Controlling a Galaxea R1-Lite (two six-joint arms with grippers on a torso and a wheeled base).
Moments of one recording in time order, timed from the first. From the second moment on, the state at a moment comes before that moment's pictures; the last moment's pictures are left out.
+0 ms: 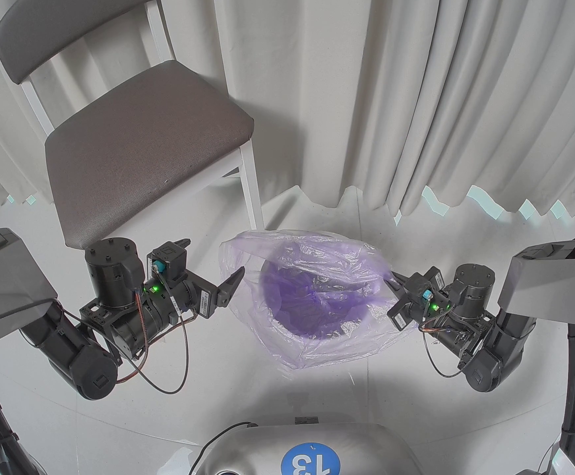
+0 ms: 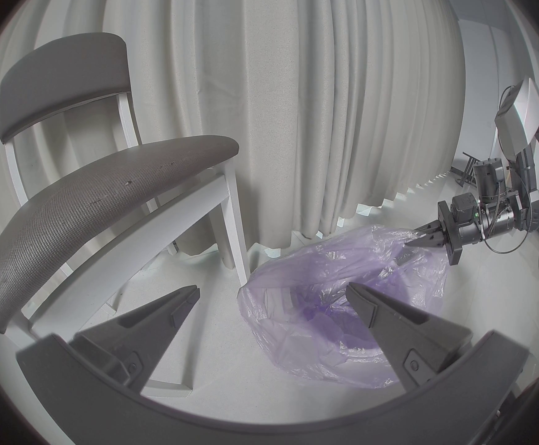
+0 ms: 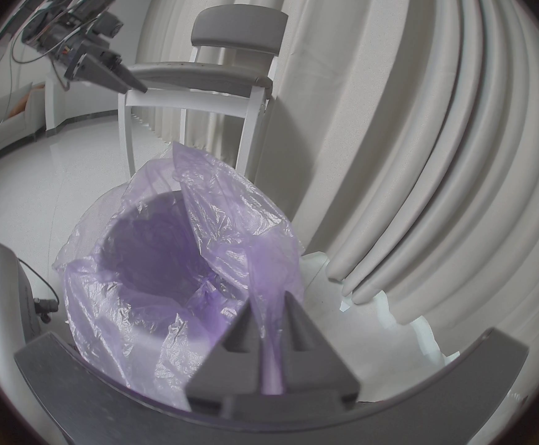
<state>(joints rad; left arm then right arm) -0.42 1.96 -0.57 -1.26 -0.02 0.25 0.39 2.31 -0.64 -1.55 0.02 -0.51</state>
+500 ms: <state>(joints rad) -0.40 1.96 -0.57 -1.26 -0.02 0.25 0.39 2.33 -0.87 -1.50 -0.06 -0.21</state>
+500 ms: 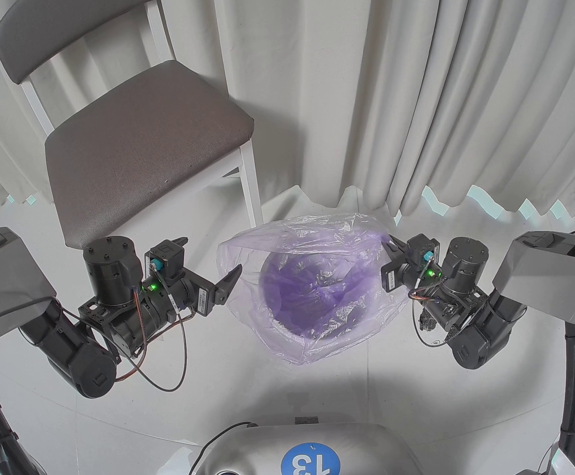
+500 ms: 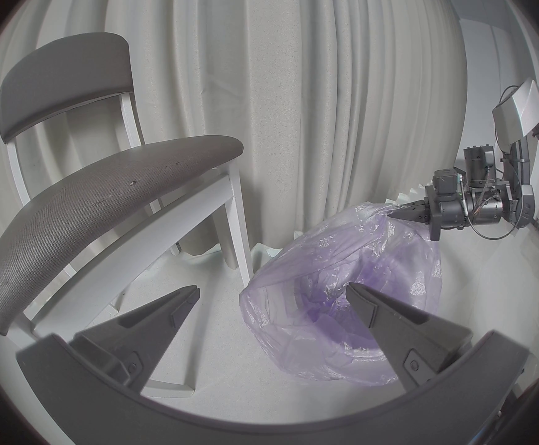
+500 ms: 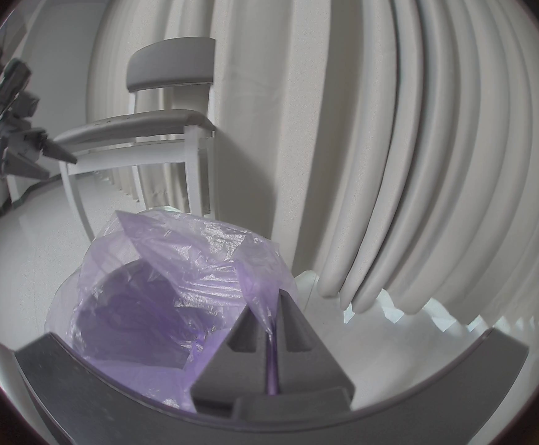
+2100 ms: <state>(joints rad) -0.45 2.06 -0.62 -1.35 0.01 0.23 0.34 2.52 -1.27 -1.36 -0.19 0.04</state>
